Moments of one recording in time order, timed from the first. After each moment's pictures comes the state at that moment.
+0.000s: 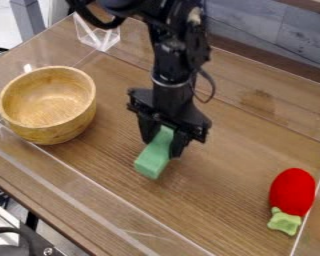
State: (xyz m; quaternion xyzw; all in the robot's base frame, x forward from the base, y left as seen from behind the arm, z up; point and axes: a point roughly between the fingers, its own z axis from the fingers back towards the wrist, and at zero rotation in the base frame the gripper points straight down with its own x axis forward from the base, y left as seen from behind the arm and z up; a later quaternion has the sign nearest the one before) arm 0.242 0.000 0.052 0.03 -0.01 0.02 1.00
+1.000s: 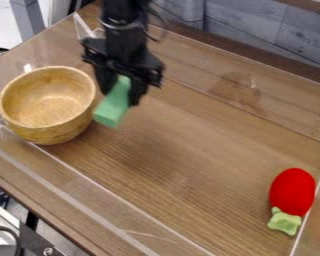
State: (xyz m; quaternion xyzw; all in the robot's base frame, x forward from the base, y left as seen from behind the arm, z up) arm 0.248 0.072 0.092 0.05 -0.03 0.08 1.00
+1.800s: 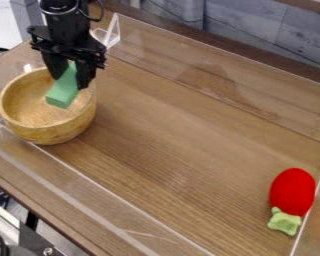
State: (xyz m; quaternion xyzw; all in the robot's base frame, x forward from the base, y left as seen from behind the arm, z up) arm 0.243 0.146 0.085 0.05 -0.03 0.11 0.99
